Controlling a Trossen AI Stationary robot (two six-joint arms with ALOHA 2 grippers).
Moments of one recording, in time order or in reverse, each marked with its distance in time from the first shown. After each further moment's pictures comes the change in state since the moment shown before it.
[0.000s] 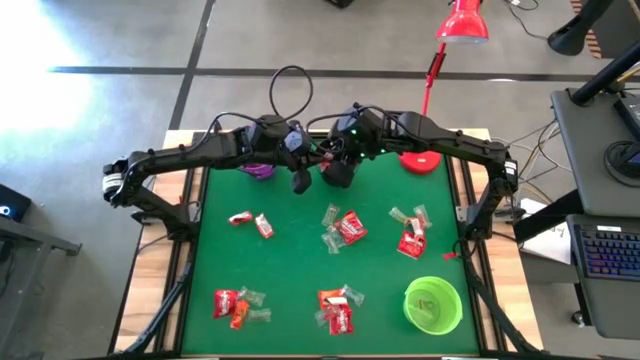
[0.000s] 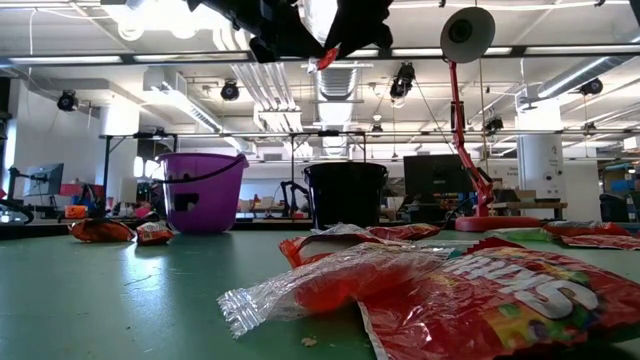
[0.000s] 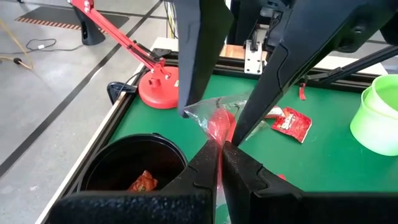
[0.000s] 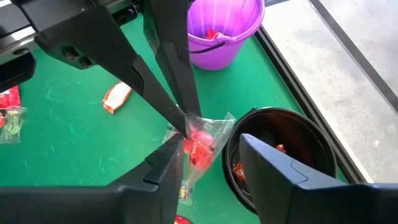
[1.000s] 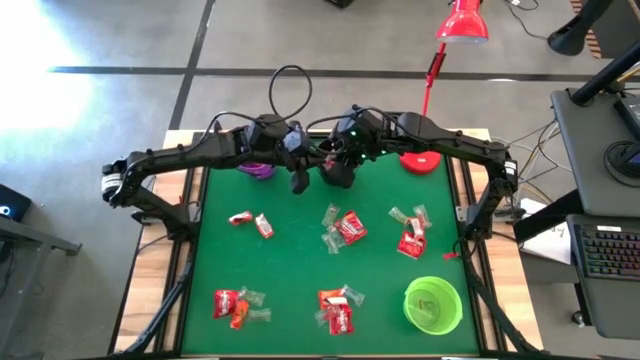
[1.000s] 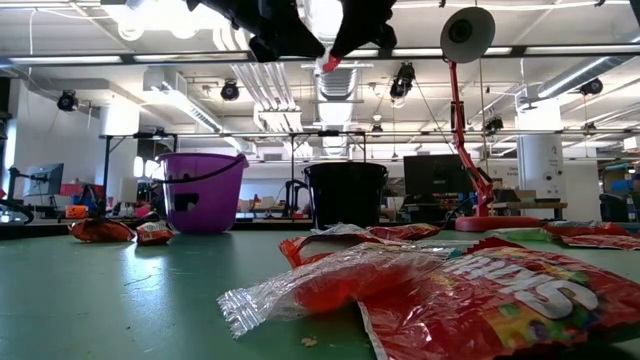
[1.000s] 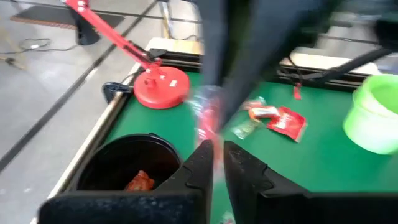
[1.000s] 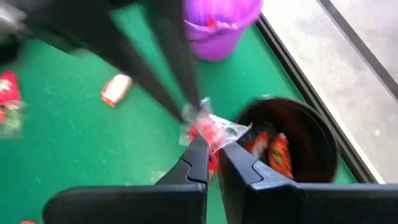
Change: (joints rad) left arm -0.001 -0.009 0.000 -0.012 0.031 0.003; right arm -0.001 -0.001 0.002 -0.040 0.007 0.026
